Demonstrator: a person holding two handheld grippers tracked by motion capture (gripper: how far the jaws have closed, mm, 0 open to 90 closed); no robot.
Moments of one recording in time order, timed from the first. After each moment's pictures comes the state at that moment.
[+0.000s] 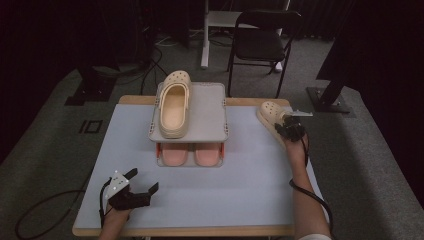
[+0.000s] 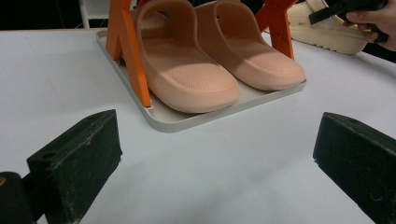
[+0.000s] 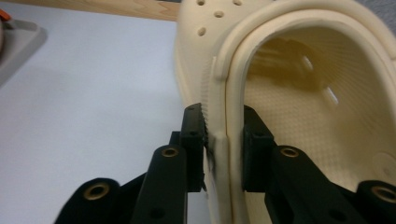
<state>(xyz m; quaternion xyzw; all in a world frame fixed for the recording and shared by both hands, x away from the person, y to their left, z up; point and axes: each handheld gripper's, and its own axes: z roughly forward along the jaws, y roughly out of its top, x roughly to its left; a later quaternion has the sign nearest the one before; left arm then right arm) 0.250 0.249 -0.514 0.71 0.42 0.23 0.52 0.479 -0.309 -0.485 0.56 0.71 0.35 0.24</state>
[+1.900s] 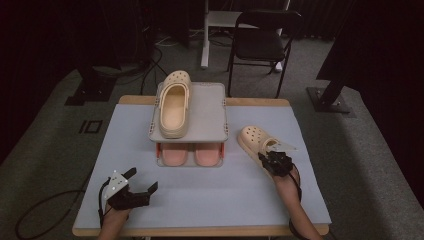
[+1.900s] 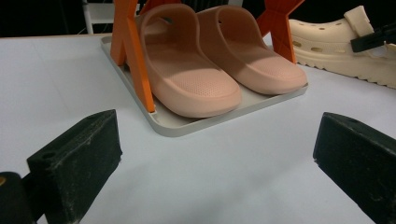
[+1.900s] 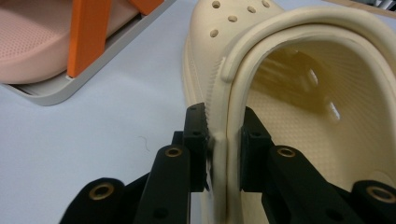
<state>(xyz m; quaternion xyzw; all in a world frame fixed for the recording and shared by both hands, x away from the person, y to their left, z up) 0.249 0.250 -0.511 0.70 0.41 0.24 0.52 0.350 -0.240 -0.487 0.46 0.77 0.36 0.24</state>
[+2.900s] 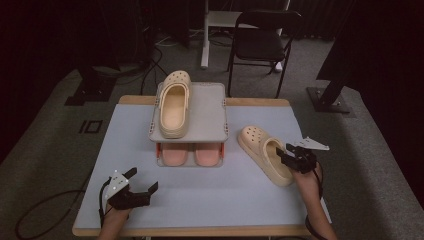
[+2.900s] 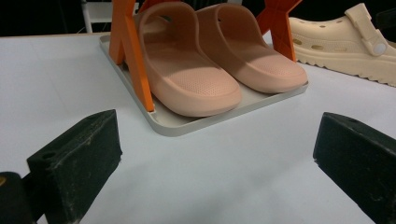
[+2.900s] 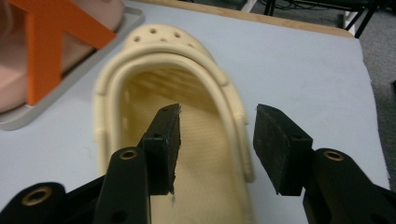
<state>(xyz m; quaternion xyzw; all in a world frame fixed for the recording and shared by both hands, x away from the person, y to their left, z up) 0.250 0.249 -0.511 0.71 0.41 0.24 0.52 0.350 -0.307 -0.469 0.49 0.73 0.40 0.26</state>
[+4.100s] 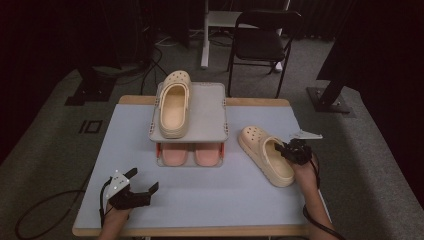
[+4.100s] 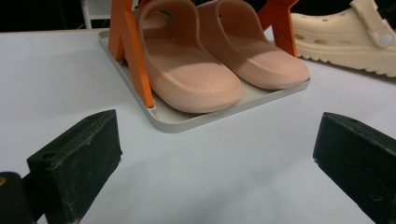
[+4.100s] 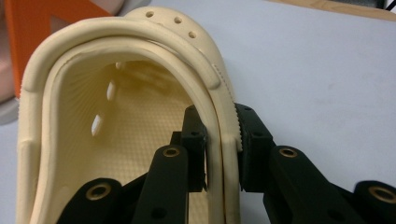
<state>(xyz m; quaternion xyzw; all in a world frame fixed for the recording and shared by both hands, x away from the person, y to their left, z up) 0.251 0.249 -0.513 0.71 0.41 0.24 0.52 0.386 -0.309 -0.477 0.48 0.76 0.39 0.20</state>
